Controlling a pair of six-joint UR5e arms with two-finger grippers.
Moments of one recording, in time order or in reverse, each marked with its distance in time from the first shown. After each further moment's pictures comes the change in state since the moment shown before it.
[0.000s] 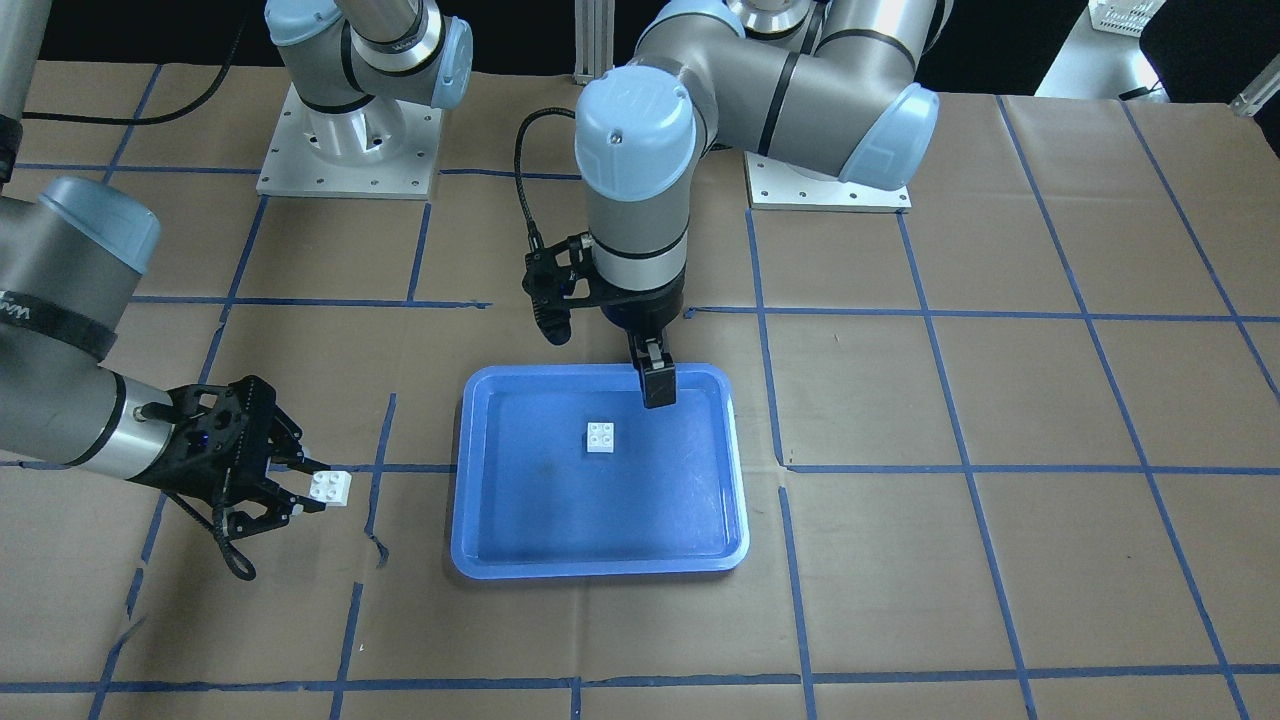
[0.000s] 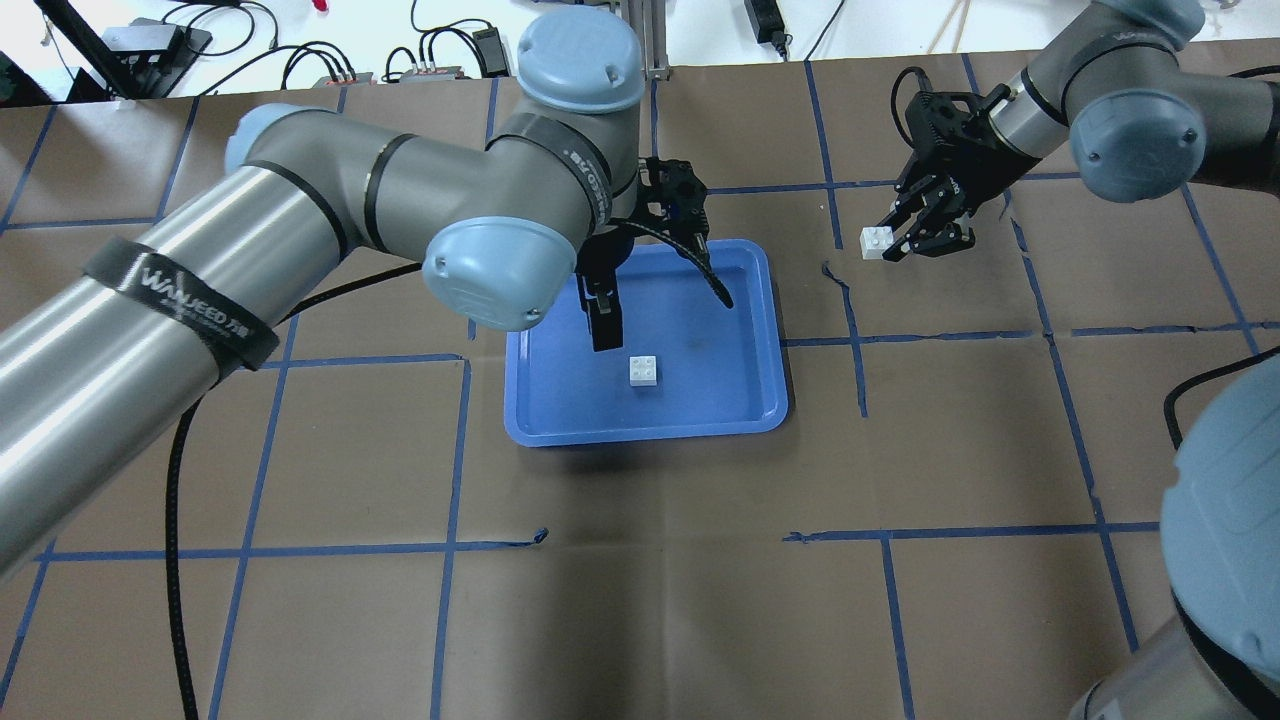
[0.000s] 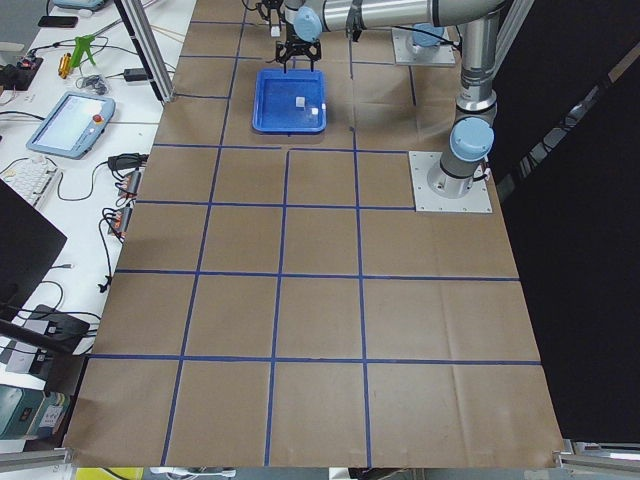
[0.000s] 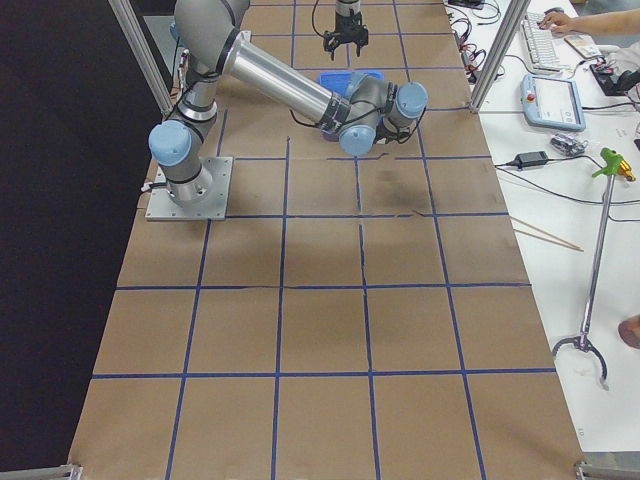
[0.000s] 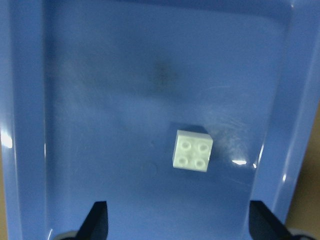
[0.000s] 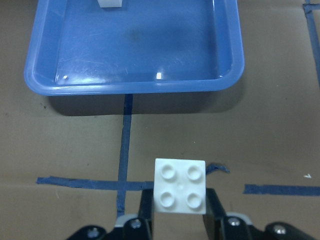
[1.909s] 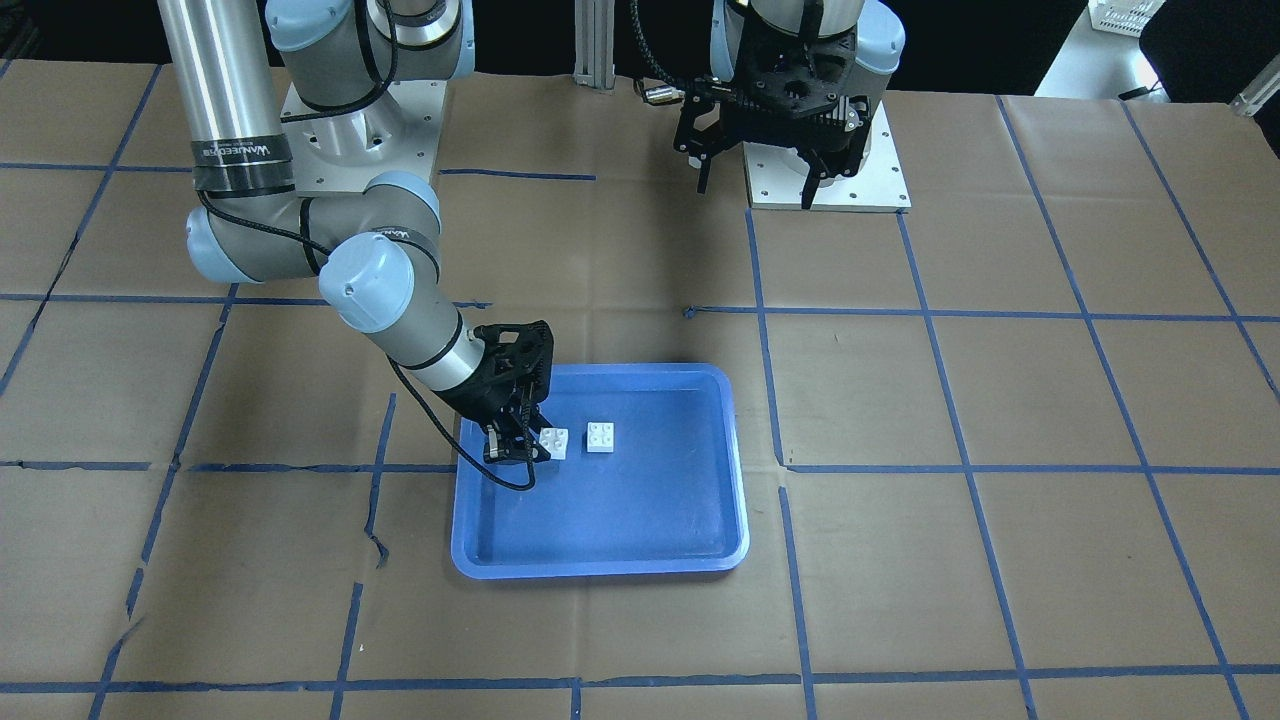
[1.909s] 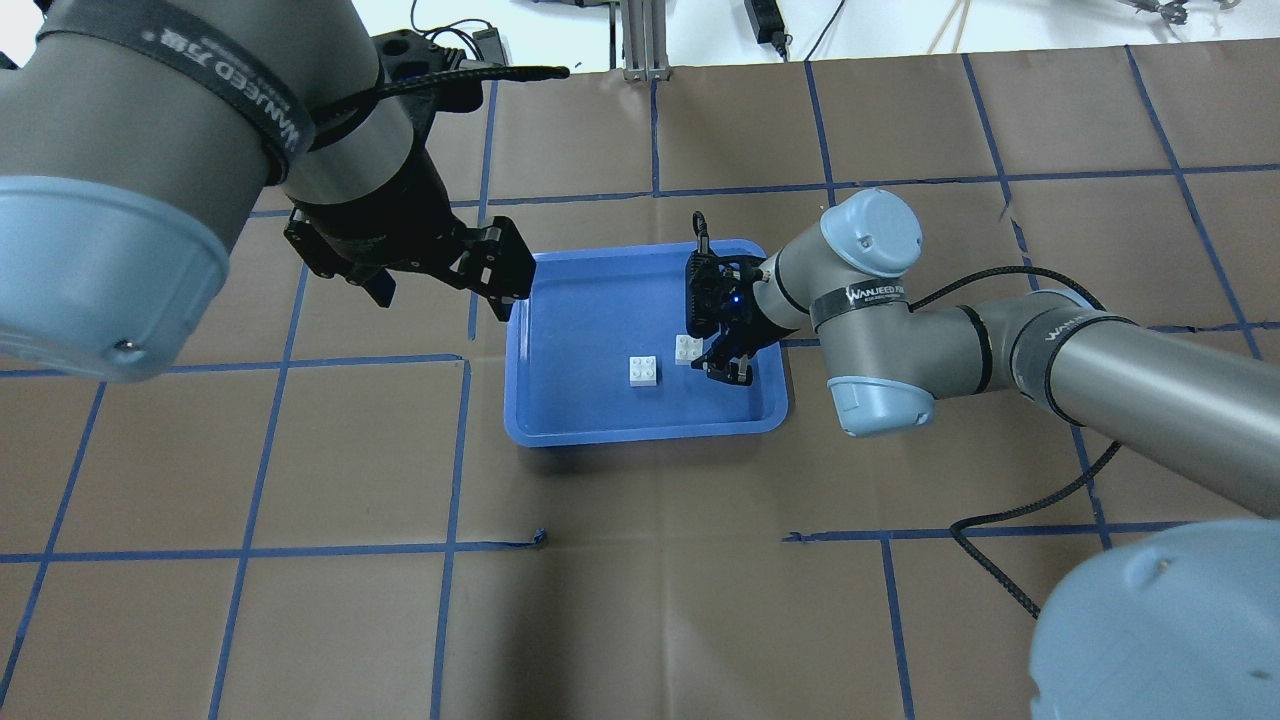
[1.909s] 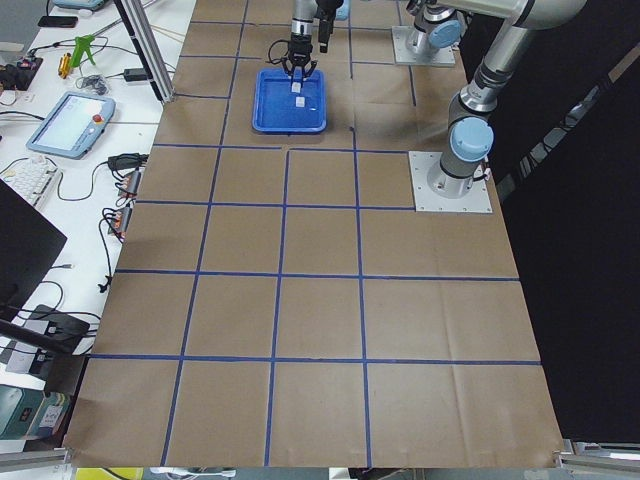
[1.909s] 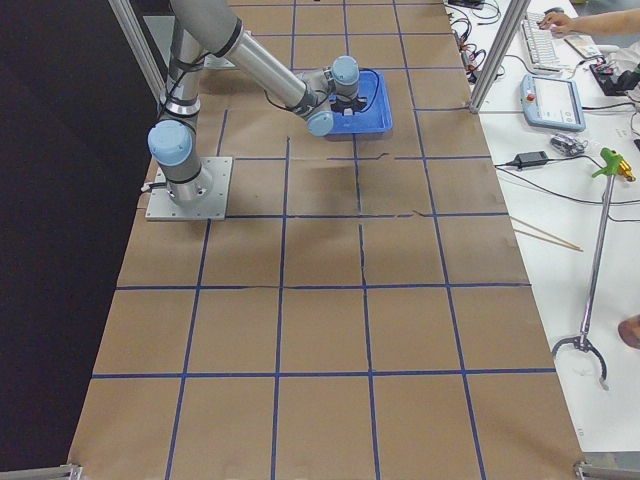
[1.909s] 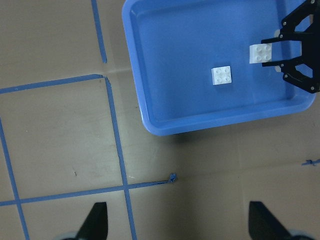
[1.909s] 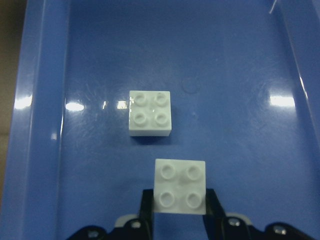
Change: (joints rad) left arm 0.146 0.325 -0.028 -0.257 -0.078 -1.019; right arm 0.354 -0.001 0.406 -0.776 0.009 0.469
